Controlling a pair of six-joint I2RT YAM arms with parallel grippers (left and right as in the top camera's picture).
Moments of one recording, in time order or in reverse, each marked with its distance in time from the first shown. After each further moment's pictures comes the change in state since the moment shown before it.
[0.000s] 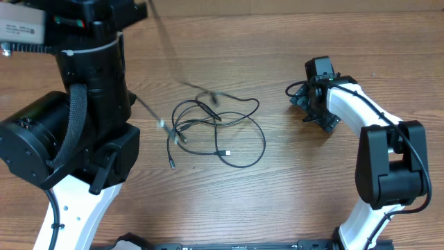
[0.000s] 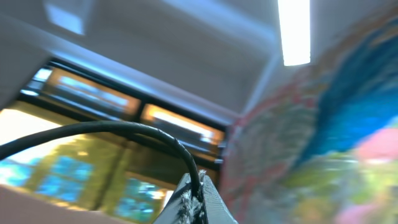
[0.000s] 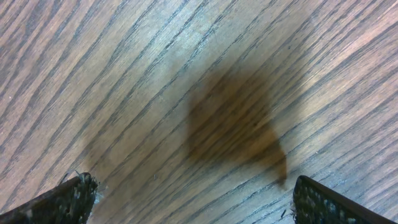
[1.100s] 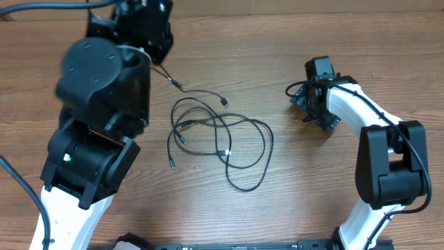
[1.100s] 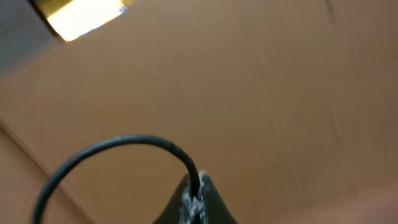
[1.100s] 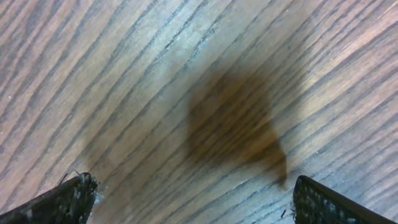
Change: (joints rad) left arm 0.000 -0.042 0.009 -1.081 -0.247 0.502; right arm 0.000 0.000 0.000 -0.001 0.000 0.000
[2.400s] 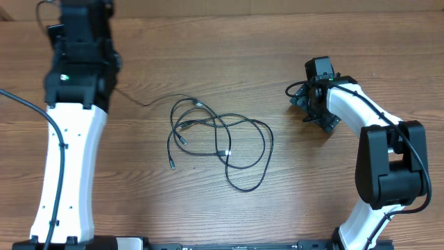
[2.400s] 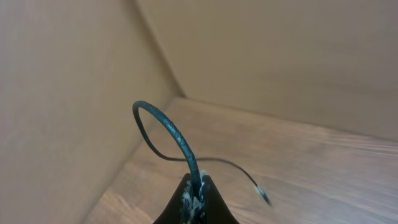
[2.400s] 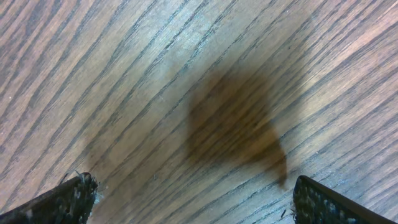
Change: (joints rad) left arm 0.434 0.278 -0.016 -0.200 -0.165 -0.460; right arm 0.000 0.000 0.000 0.001 0.000 0.001
